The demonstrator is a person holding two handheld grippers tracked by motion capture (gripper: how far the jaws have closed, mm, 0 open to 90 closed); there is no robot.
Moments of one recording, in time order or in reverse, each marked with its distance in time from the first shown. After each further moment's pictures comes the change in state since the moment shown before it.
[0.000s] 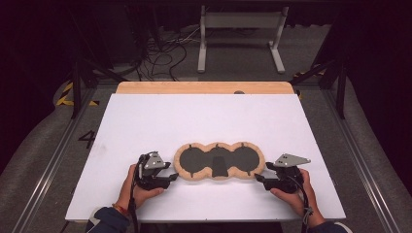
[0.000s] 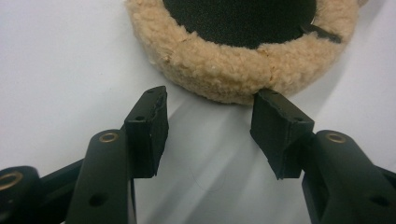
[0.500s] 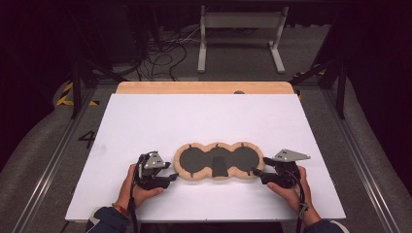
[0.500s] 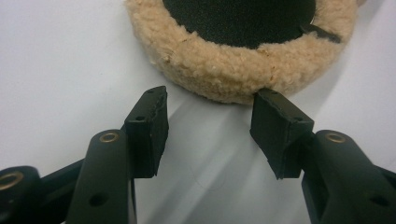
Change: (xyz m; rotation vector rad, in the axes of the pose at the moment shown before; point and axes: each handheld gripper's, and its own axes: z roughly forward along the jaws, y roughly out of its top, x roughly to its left) left arm 0.001 0.000 -0.001 0.002 -0.002 0.005; right arm -0.002 0.009 0.006 -0.063 0.010 0.065
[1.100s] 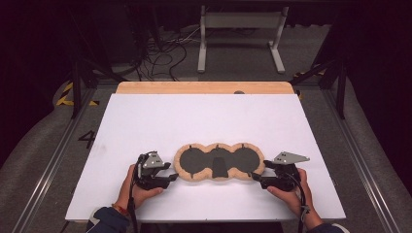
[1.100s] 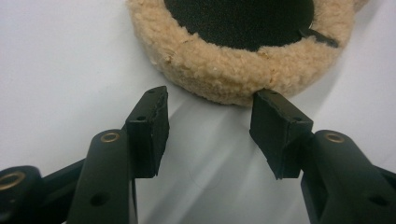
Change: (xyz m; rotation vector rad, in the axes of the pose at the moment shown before) left arm 0.001 0.000 -0.001 -0.003 -0.018 -0.015; right arm 0.005 -0.002 -0.002 0.033 0.019 -0.006
